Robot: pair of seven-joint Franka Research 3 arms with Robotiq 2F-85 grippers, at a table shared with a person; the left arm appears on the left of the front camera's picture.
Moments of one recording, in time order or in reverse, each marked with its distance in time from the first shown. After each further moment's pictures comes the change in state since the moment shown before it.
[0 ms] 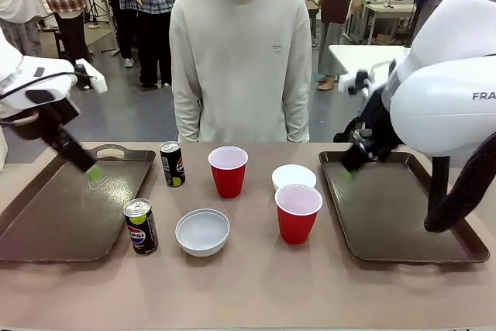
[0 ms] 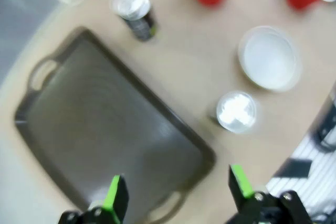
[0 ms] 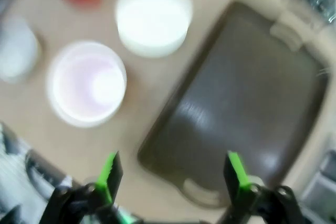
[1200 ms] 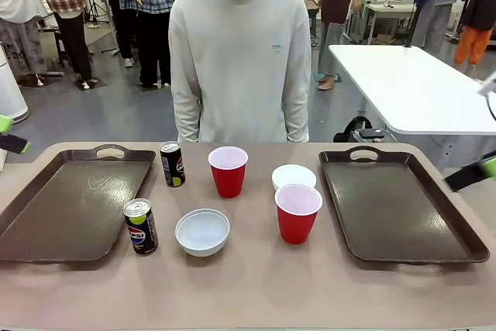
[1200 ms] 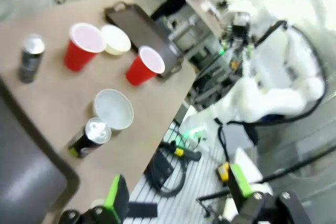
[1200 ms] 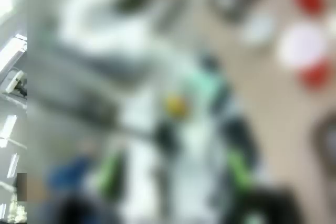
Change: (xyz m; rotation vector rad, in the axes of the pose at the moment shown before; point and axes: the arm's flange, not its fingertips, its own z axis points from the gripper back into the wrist) left arm -0.110 0.086 0.059 -0.852 -0.440 0.313; right arm -0.151 -0.136 0.051 1.255 -0.319 0.119
